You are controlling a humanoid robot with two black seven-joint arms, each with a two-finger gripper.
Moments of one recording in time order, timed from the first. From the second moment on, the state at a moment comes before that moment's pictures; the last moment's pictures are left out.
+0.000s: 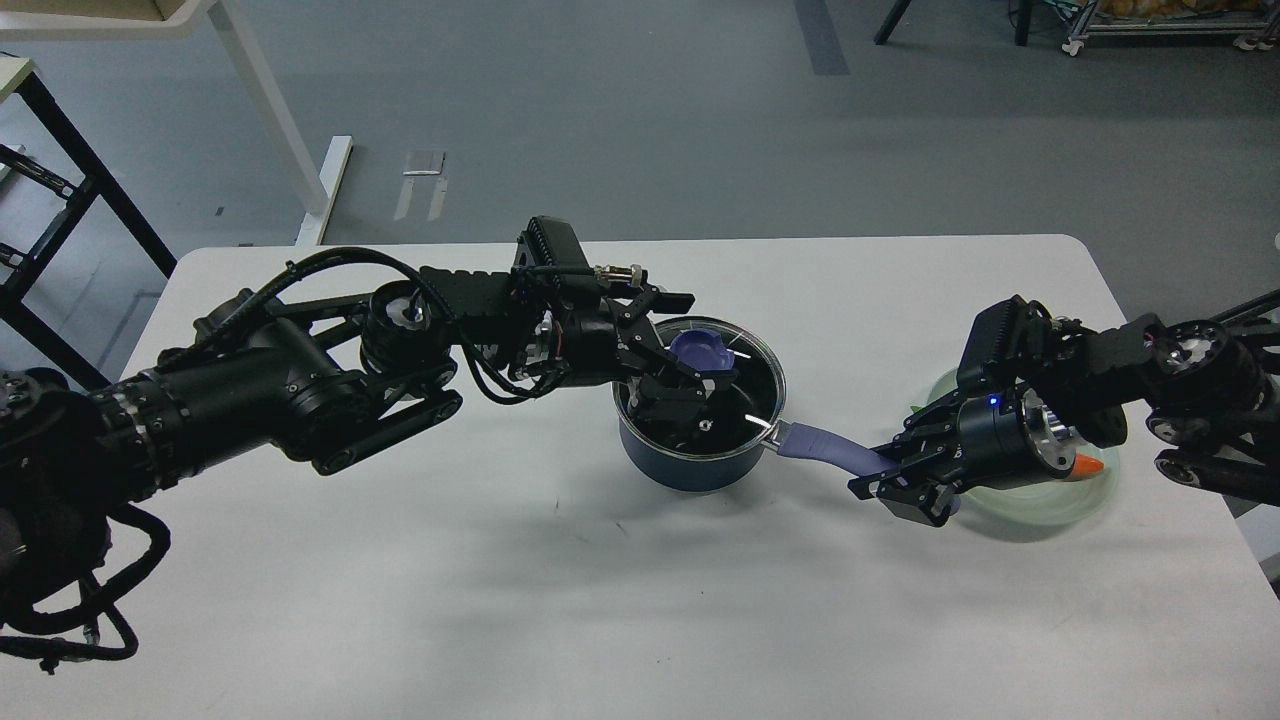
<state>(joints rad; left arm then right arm) -1.08 0.20 -0.11 -0.92 1.93 0.04 -0.49 1.38 -0.72 -0.55 1.35 -1.69 0.10 0.49</state>
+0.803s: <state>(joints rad) -1.07 0.13 -0.11 -0.82 1.93 0.04 -0.49 1.38 -0.72 -0.55 1.35 -1.69 0.10 0.49</state>
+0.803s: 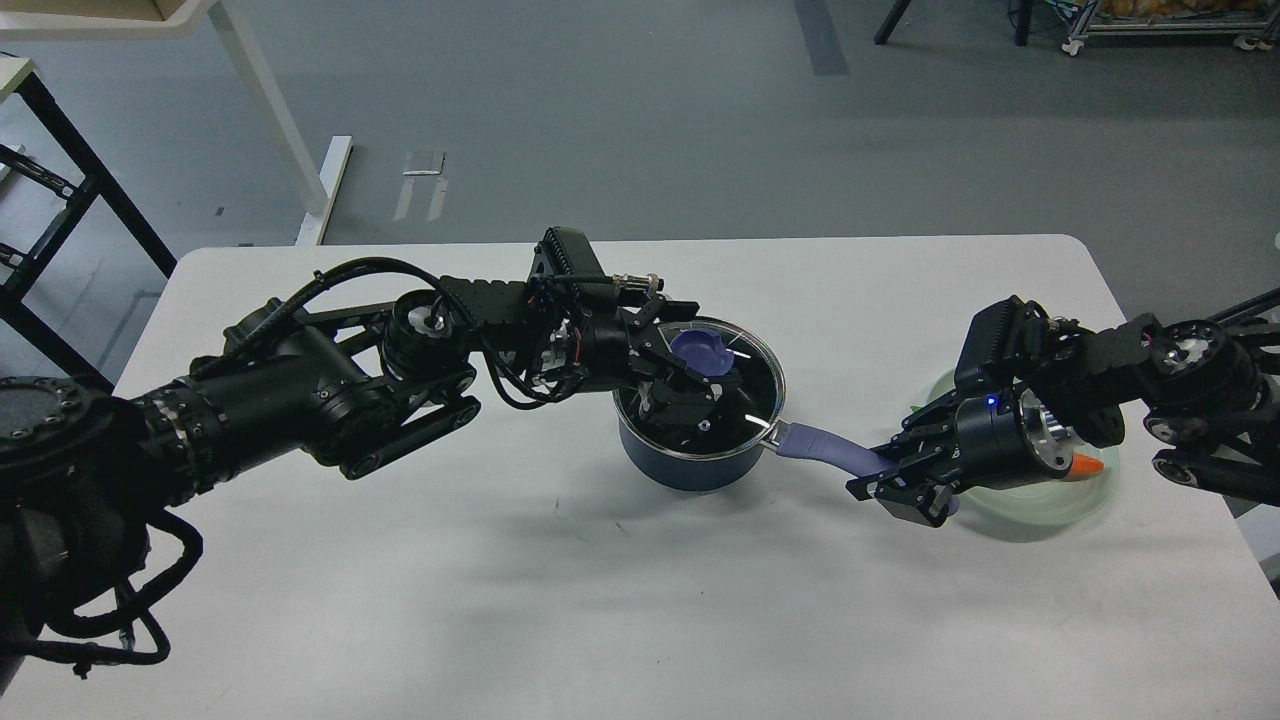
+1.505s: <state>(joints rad) -1.06 0.10 -0.11 -0.82 1.92 0.06 -0.49 1.36 -0.72 -0.54 1.35 -1.68 0.08 0.49</state>
